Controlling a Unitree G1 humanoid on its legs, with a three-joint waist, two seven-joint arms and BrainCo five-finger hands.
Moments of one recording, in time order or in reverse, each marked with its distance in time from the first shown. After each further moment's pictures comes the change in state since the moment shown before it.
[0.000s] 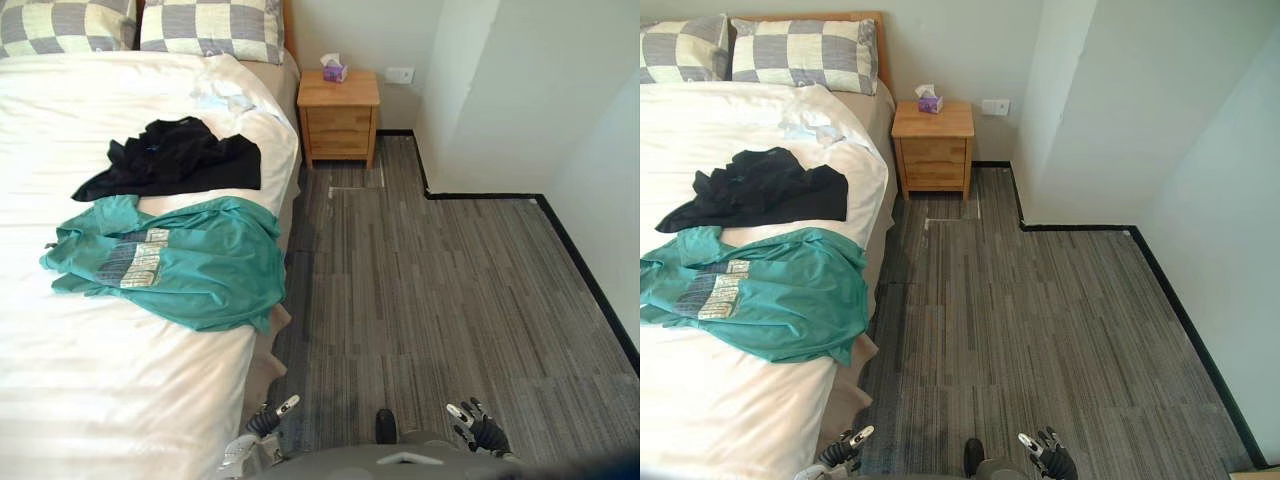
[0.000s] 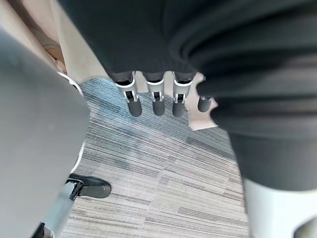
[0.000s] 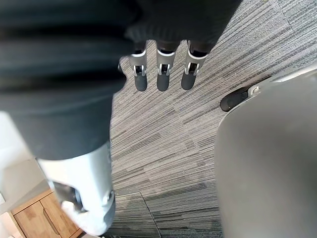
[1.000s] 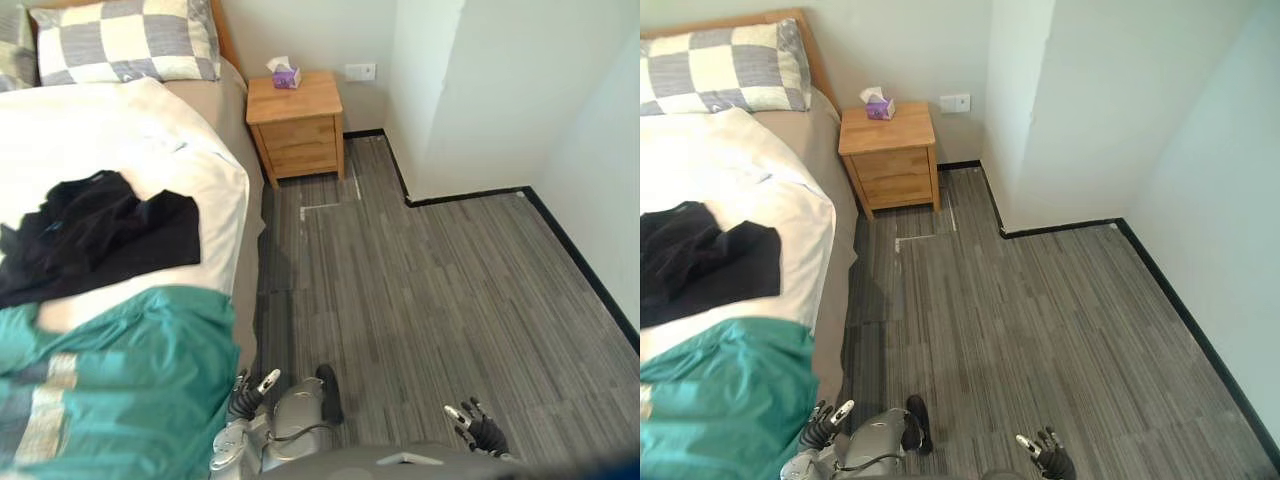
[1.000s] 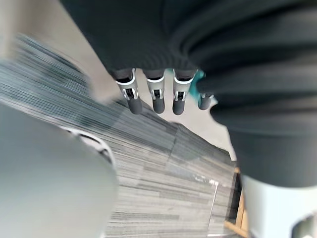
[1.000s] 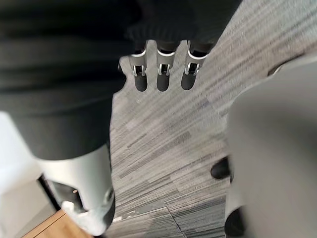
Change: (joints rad) left arm 0.066 -0.054 0.128 -0.206 0.048 -0.168 0.059; right arm 0.010 0.045 0.027 -0.044 -0.049 0.018 -0.056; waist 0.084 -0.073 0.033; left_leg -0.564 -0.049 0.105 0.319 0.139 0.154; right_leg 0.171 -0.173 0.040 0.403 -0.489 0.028
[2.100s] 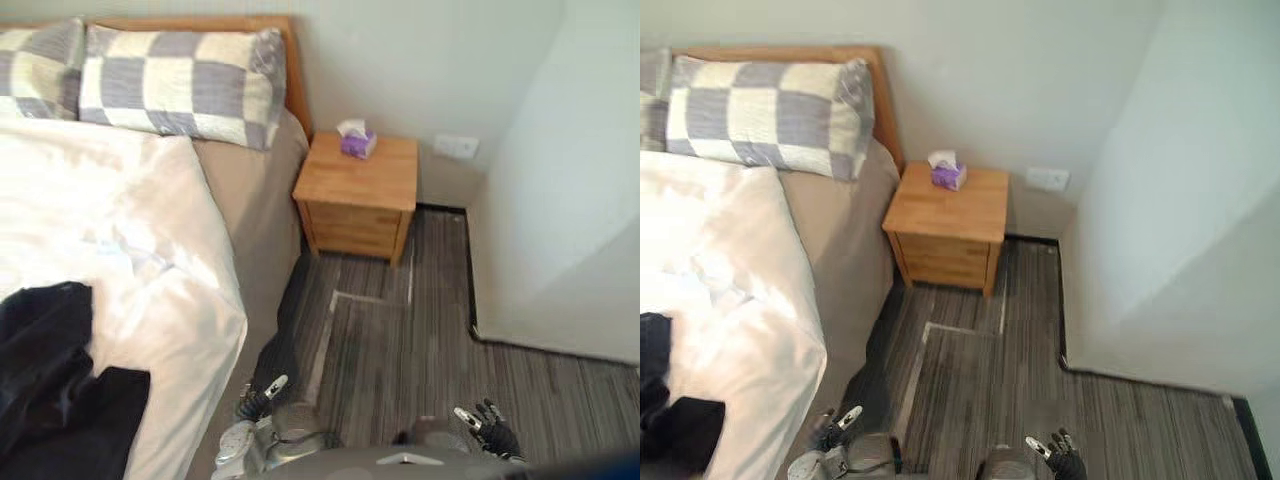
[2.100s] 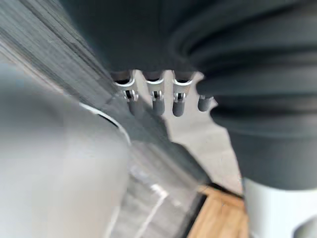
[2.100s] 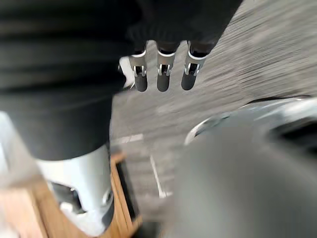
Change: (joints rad) left arm -0.036 -0.012 0.020 0.026 0.020 0.077 0.014; right arm 0.021 -0.019 -0.032 -0.072 -0.100 -0.029 -0.032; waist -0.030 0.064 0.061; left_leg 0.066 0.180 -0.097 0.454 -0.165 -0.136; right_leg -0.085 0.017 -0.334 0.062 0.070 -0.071
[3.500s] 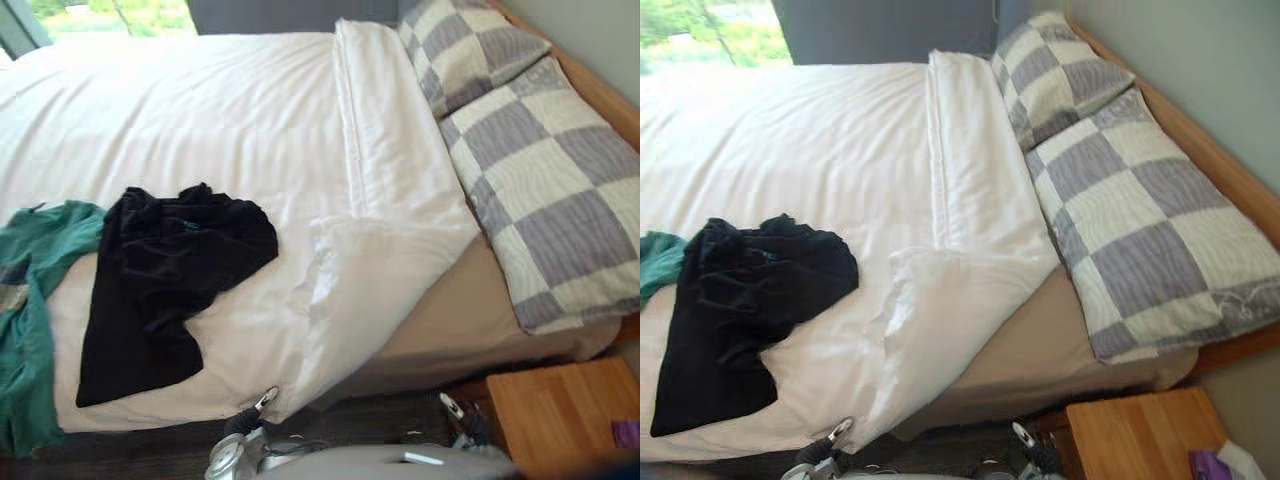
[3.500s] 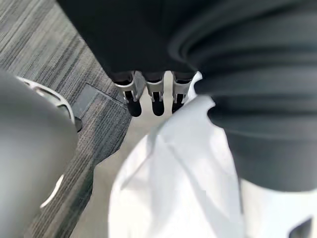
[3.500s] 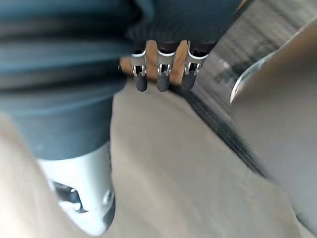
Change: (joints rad) left arm 0.034 0.000 0.073 0.042 0.028 0.048 -0.021; right arm 0.025 0.075 0.045 0.018 0.352 0.028 -0.192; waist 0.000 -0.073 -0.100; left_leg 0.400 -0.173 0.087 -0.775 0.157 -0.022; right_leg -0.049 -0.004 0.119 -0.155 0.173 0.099
